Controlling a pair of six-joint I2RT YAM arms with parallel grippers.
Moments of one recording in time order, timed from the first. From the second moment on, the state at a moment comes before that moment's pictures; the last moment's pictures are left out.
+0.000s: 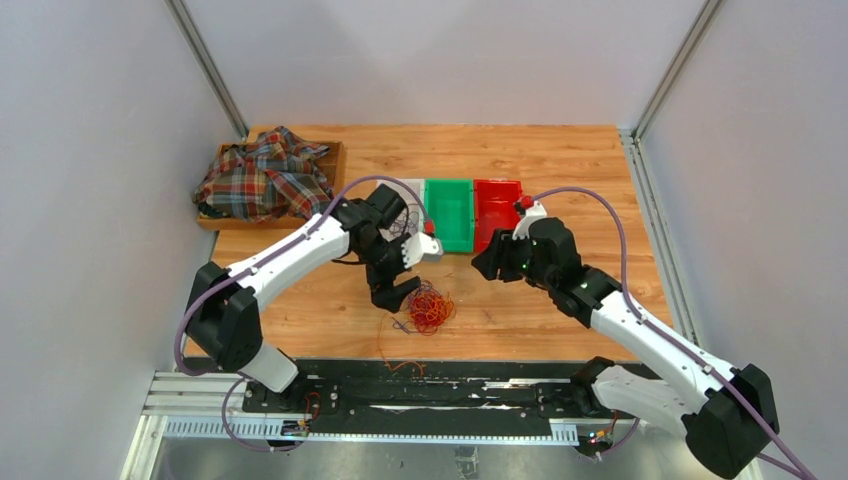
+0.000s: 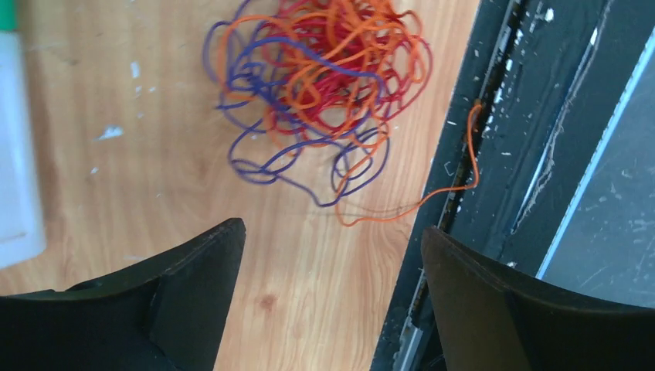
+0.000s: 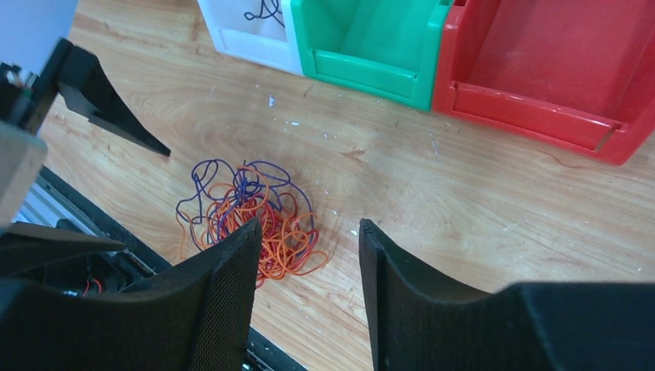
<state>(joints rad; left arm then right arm) -0.61 1.52 1.23 -1.01 0.47 0.63 0.61 0.97 0.68 -0.20 -0.08 0.48</state>
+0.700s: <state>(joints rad) -0.72 1.67 1.29 -1.01 0.45 1.00 0.61 0.85 0.57 -0.19 -0.15 0.52</state>
